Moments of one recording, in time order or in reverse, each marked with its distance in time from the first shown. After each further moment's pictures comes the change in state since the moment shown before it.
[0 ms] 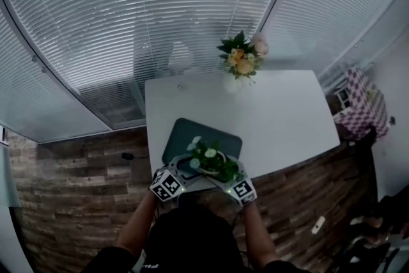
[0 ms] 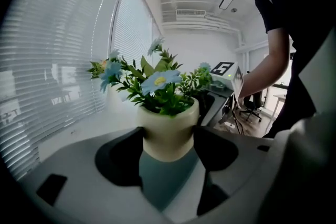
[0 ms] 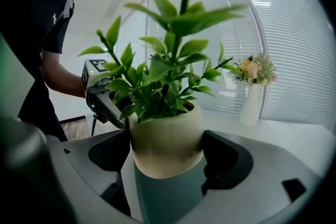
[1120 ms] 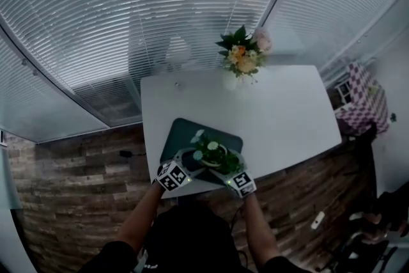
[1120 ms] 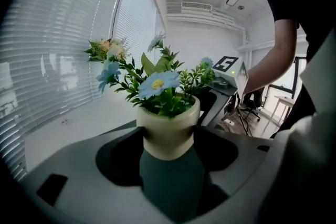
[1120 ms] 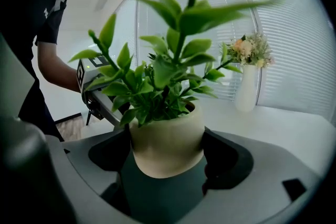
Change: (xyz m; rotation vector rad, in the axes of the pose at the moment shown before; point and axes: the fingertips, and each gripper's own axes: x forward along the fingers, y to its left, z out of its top) left arm 0.060 0.032 -0.041 -0.072 0.070 -0.039; right arm 0.035 -0.048 -0.042 0.071 0.087 -0.032
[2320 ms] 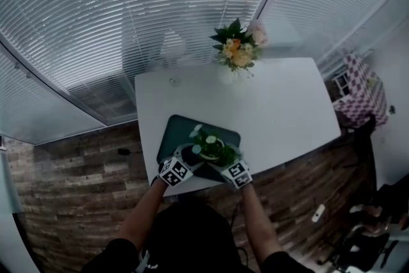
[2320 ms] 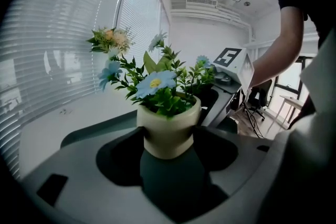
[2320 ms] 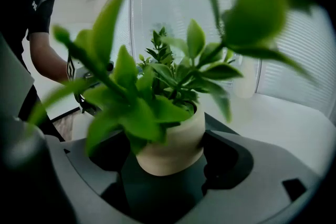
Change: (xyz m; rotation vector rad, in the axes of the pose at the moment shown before) left arm 0.030 0.008 -0.025 -0.035 0.037 0.038; right arm 0.020 -0.017 -0.033 0.016 0.138 -0.016
